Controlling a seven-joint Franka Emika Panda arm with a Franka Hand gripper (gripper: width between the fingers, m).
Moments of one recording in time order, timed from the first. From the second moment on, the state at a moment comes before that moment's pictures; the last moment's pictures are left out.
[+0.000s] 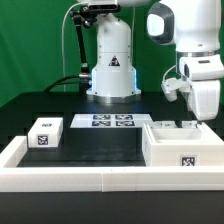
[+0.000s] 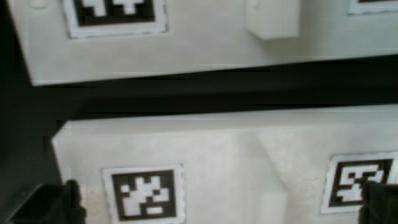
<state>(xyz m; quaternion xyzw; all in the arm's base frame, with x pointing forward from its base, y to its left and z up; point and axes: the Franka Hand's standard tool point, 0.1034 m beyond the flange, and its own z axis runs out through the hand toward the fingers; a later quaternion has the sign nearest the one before) 0.412 0.164 0.016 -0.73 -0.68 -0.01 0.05</state>
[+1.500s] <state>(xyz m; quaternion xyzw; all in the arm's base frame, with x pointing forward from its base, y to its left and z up) 0.422 0.149 0.059 -0.73 -0.69 0.01 0.03</state>
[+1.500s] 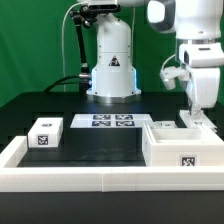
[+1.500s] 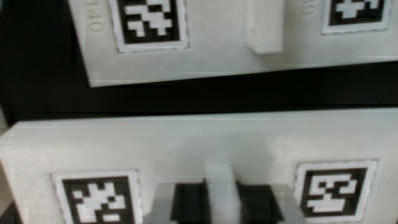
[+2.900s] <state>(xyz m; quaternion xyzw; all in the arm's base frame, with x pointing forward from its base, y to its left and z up) 0.434 0.114 0.062 -0.73 -0.68 0.01 0.03</state>
